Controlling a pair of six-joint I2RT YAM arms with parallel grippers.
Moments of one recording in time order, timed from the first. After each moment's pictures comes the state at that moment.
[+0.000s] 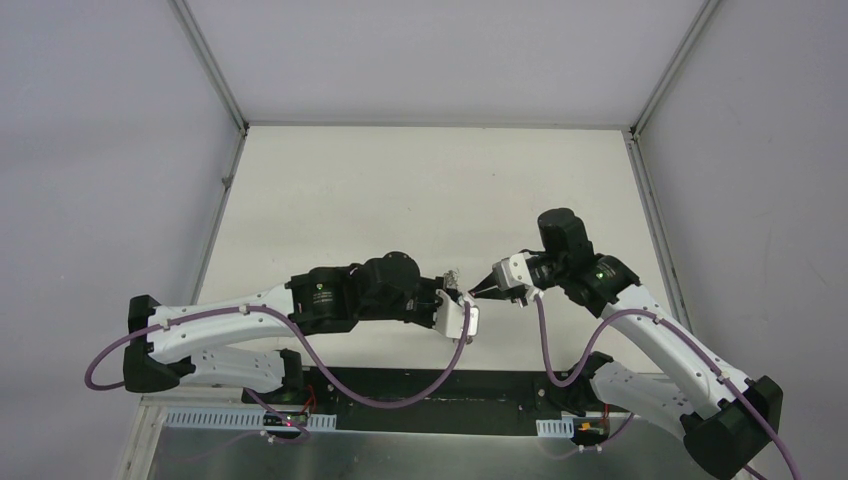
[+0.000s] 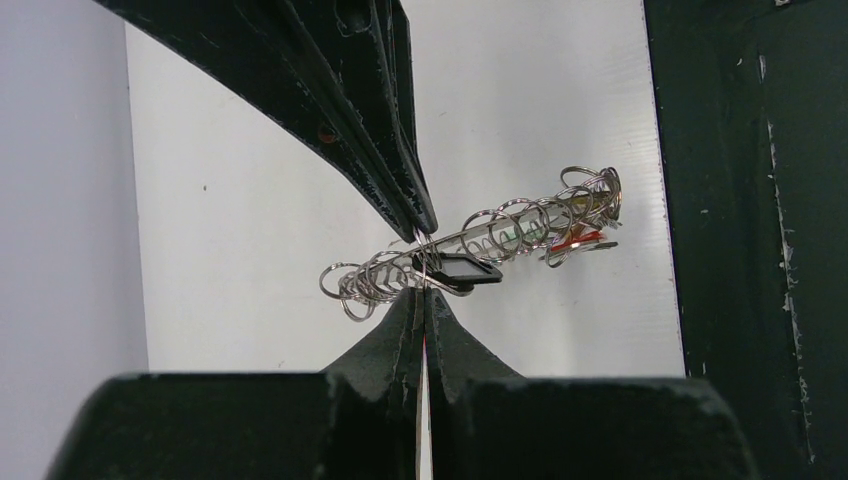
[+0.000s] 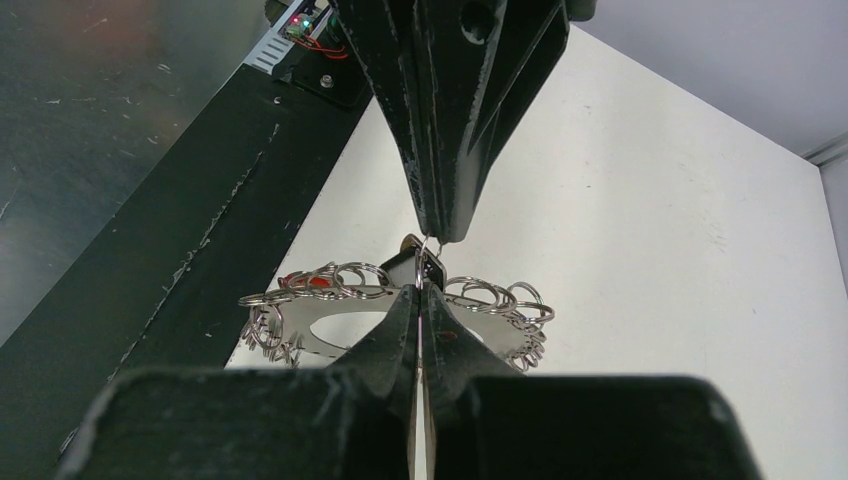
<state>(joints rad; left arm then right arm) -1.31 1.11 1.08 -0.44 -0.02 0.61 0.62 0.94 0.82 -0.50 -1.14 -0.95</state>
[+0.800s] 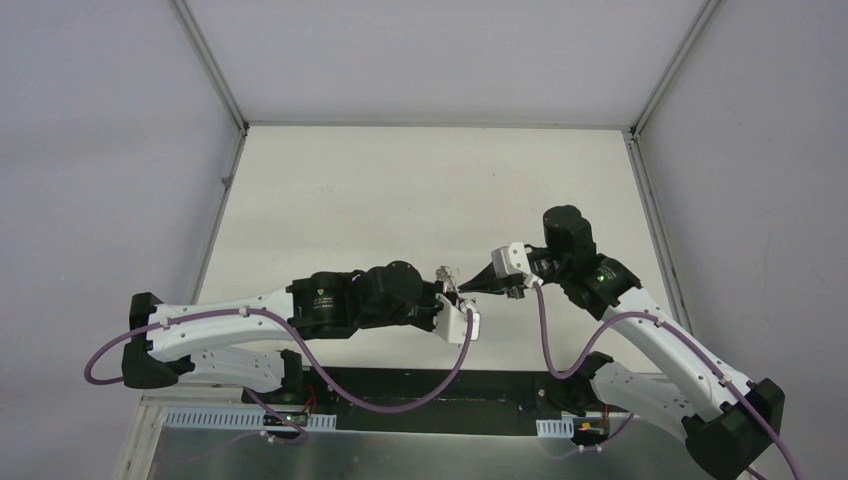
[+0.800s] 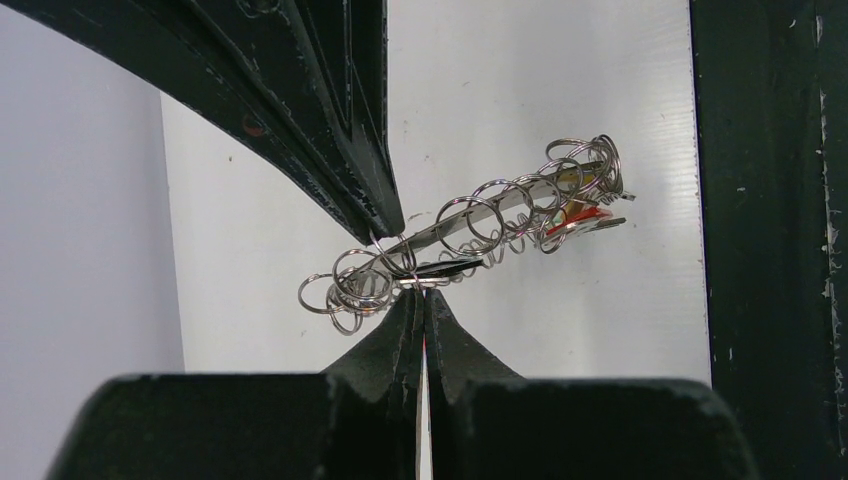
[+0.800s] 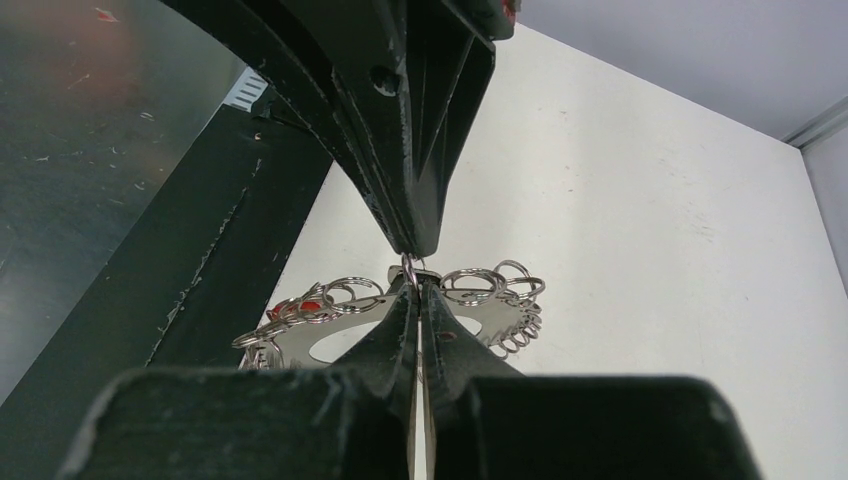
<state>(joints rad) -1.36 1.11 1.08 -0.46 -0.15 0.63 0.62 0.93 0.80 -0.34 -1.11 -0.74</state>
